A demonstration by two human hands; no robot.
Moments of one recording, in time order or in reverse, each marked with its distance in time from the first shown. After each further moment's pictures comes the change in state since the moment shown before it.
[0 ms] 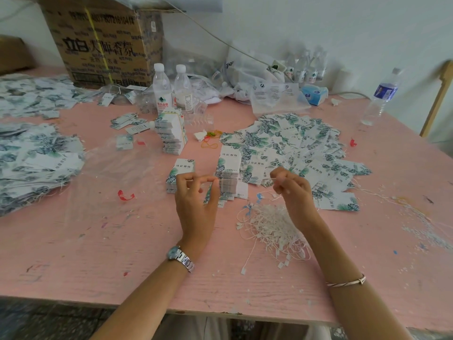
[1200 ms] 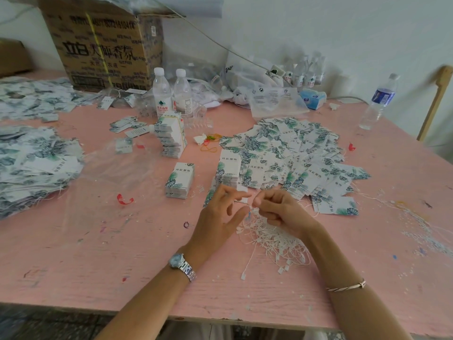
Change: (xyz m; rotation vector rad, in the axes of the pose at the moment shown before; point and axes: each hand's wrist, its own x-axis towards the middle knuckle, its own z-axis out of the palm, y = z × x) left_hand -0.010 0.006 0.006 -0.156 -0.528 0.223; right_hand -0.005 0.005 0.002 0.095 -0.401 0.332
